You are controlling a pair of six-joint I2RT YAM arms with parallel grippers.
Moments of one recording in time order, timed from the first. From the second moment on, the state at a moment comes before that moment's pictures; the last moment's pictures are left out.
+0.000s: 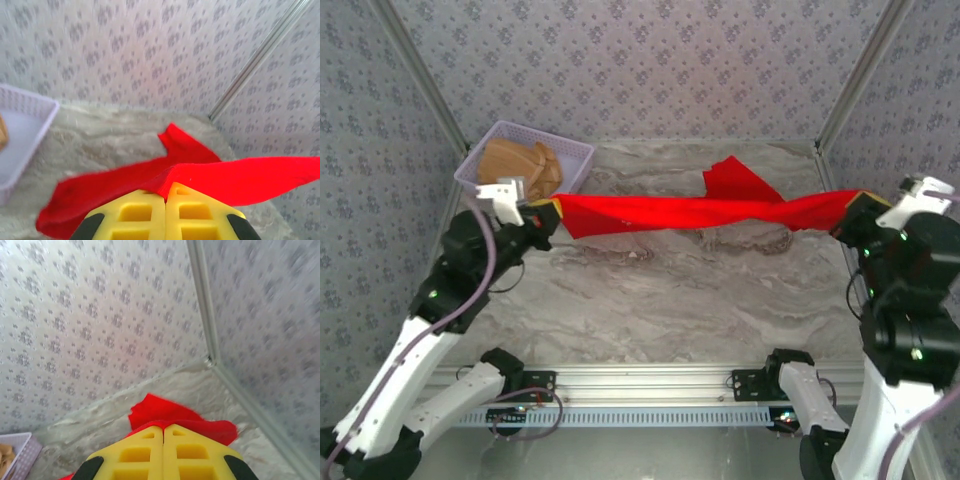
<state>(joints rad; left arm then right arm) -0.54 0.73 1.08 -0.47 0.01 -0.46 -0.13 0.80 1.73 -1.10 0.10 0.28</state>
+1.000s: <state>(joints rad) -0.23 1.73 2.17 -0.62 0.11 -0.32 -0.14 1.80 2.61 -0.79 0.09 0.17</state>
